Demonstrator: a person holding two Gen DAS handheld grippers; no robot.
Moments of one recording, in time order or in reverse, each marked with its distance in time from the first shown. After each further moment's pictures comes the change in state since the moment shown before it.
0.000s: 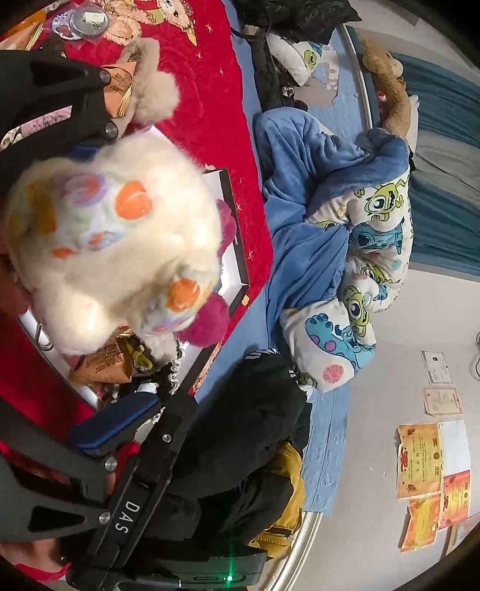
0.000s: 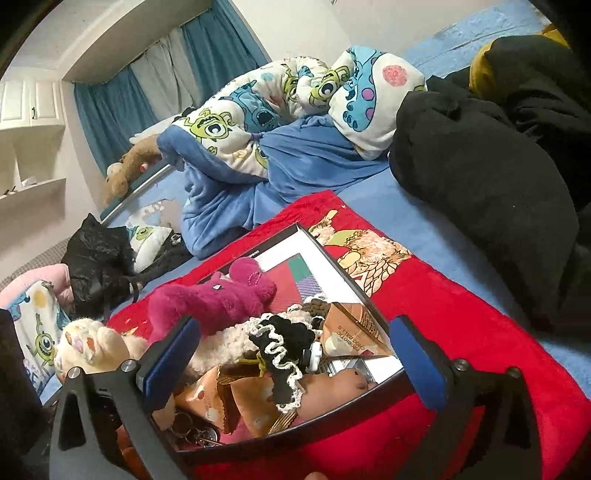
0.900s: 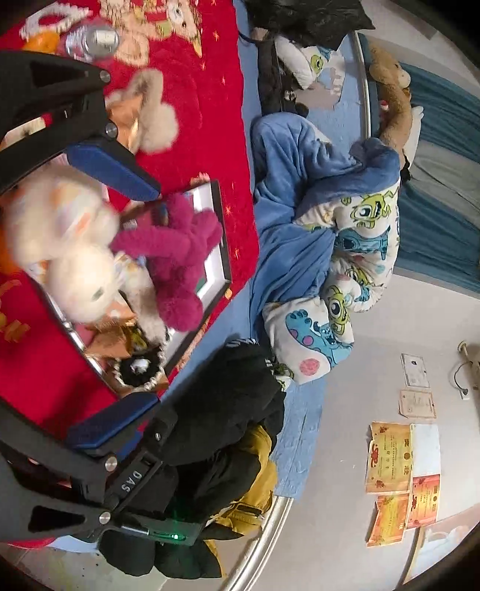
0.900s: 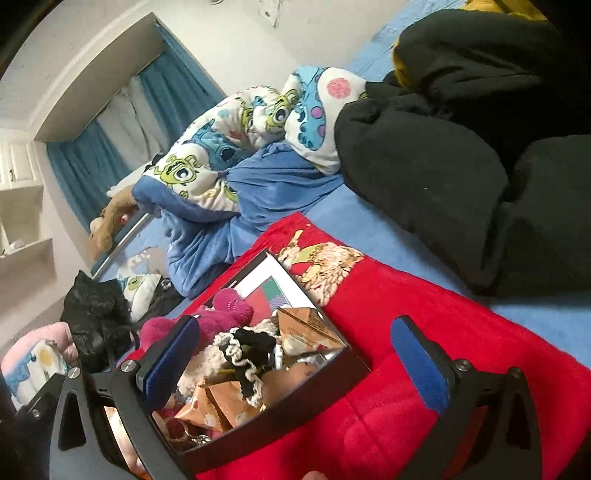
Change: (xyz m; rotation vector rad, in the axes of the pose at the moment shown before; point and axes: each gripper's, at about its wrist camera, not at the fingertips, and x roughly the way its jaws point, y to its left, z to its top) left arm -0.070 0.020 0.010 -0.065 -0.049 -0.042; right arm -0.038 -0.036 -0.014 0.198 -0.106 -0.033
